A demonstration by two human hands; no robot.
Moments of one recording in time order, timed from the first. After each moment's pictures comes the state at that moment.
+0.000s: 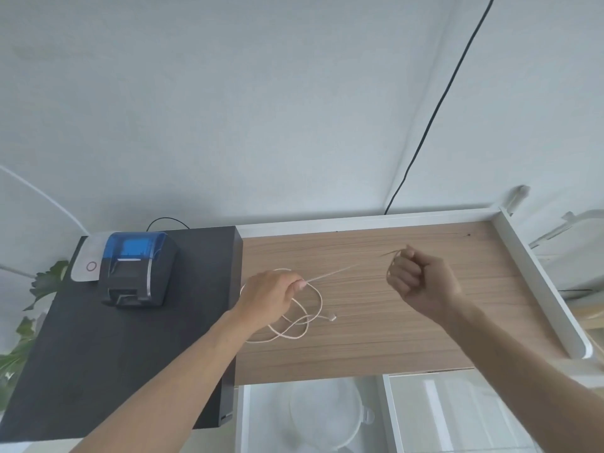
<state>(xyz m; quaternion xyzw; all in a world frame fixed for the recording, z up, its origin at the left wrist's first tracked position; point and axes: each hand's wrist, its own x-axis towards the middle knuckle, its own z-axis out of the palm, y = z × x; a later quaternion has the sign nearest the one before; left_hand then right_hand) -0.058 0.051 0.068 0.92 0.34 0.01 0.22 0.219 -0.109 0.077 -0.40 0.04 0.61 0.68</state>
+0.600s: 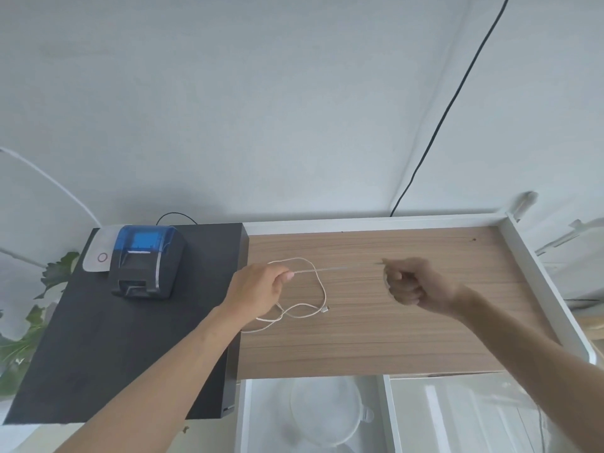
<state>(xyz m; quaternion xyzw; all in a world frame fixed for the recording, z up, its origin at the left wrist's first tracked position) -0.081 0.062 0.076 0.90 0.40 0.03 0.19 0.229 -0.103 0.089 -0.54 -0.26 0.67 0.44</state>
